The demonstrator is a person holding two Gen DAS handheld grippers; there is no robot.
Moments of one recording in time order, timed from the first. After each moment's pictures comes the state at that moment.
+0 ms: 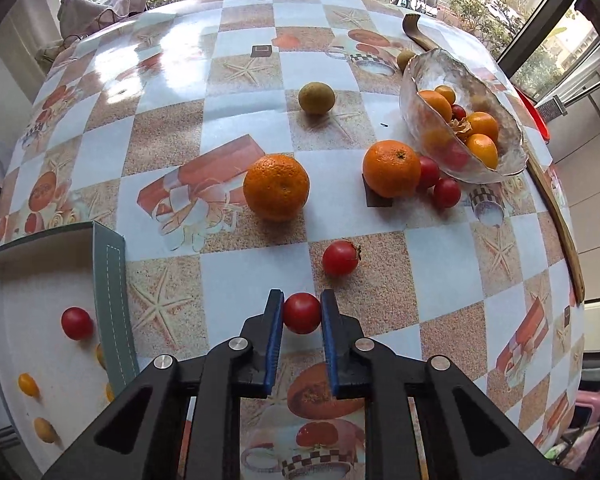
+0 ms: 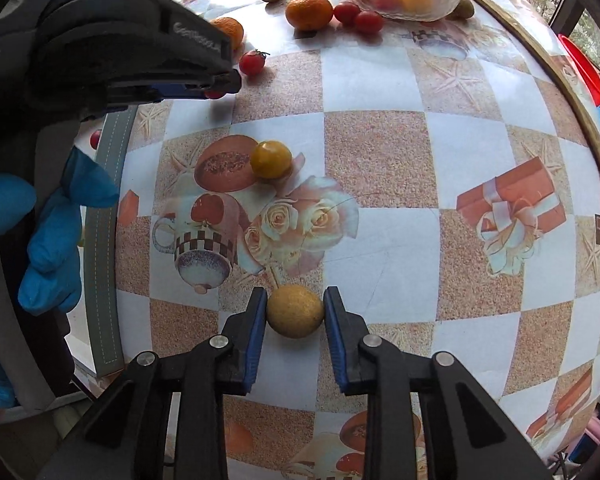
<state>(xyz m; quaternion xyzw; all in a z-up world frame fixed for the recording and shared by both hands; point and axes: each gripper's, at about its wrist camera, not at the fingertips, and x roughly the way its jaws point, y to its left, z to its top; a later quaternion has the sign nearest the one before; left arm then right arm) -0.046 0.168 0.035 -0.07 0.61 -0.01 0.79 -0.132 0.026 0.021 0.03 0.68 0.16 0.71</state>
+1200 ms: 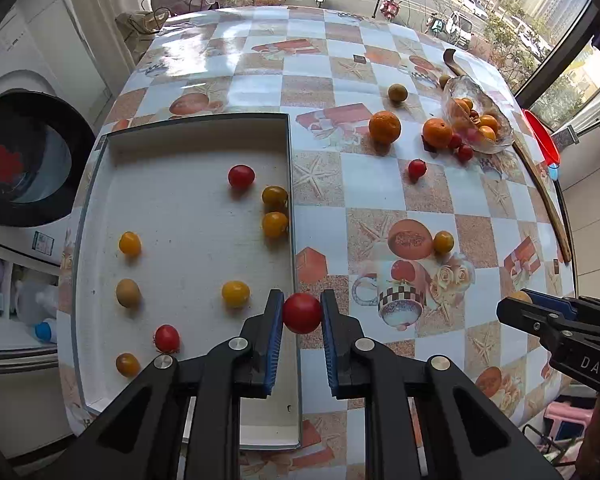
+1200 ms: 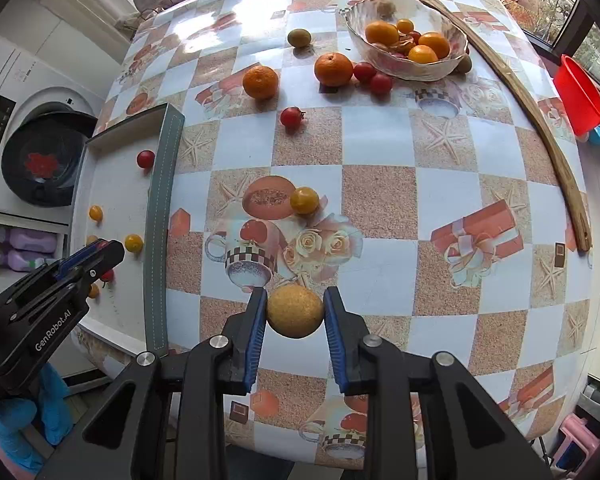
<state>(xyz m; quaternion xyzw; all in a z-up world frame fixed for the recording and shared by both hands) -0.181 0.241 0.098 -0.09 0.60 0.06 0.79 -0.122 0.046 0.088 -0.02 0.67 0.19 0.72</state>
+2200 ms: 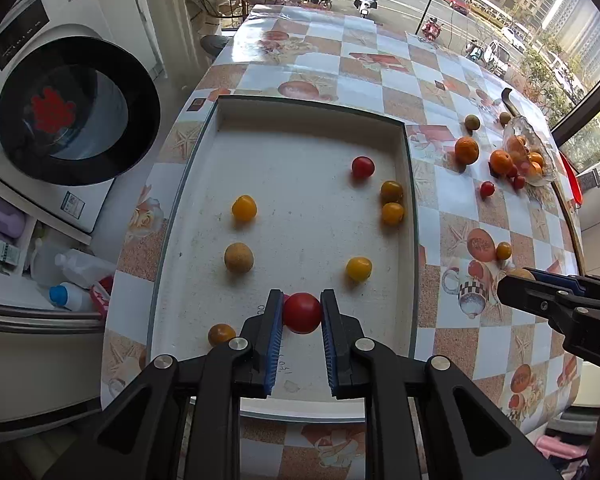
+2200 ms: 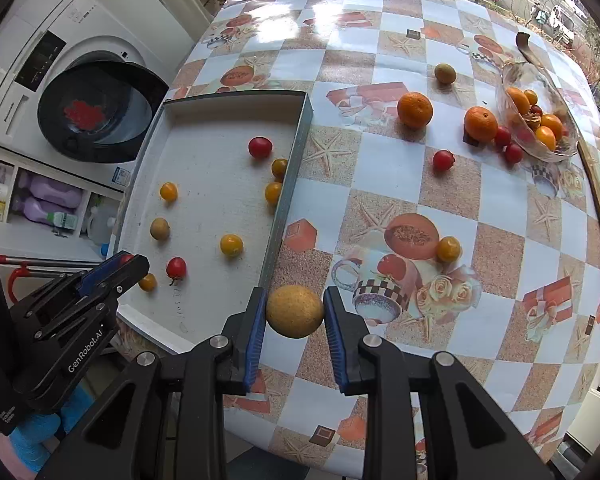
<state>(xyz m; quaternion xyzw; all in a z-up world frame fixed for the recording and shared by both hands) -0.233 0.321 0.103 -0.13 0.58 0.12 0.79 -0.146 0.158 0.106 -0.06 0.66 0.27 0.70</state>
